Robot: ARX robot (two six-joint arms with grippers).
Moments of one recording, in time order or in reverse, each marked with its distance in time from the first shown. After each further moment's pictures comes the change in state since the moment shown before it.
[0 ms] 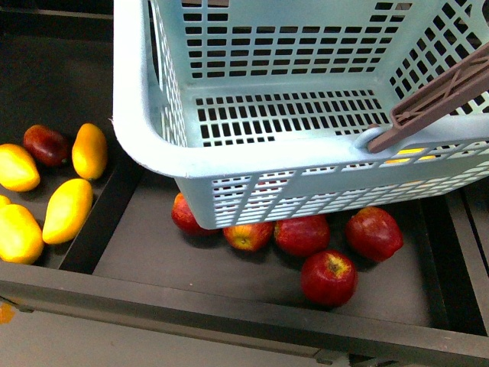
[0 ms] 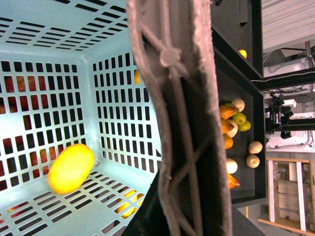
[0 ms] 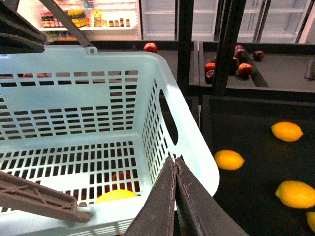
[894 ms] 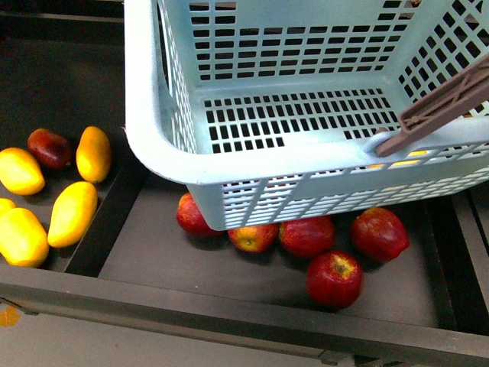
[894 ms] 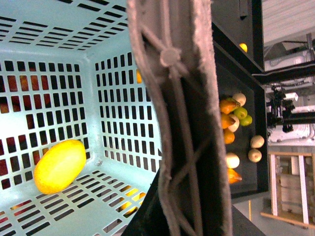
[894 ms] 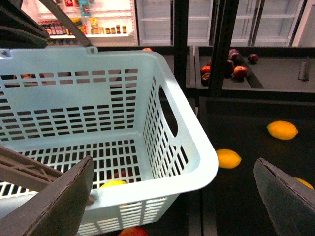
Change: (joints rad) left arm -0.010 0.000 0.000 0.000 0.003 0.001; right arm 0.002 -0.121 -0.054 -0.045 0.009 -0.002
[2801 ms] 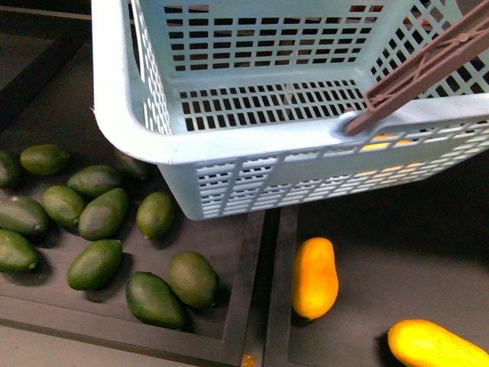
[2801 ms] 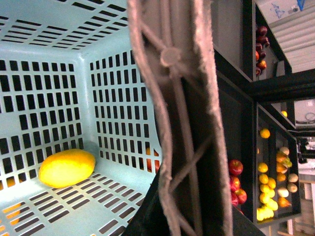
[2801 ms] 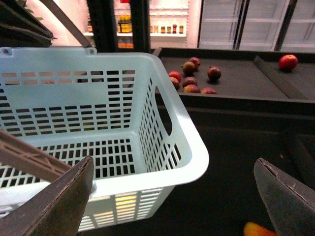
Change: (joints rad) left arm 0.030 -0.005 -0.003 0.000 -0.024 0.003; right arm 0.003 -0.006 -0.001 0.002 -0.010 -0.001
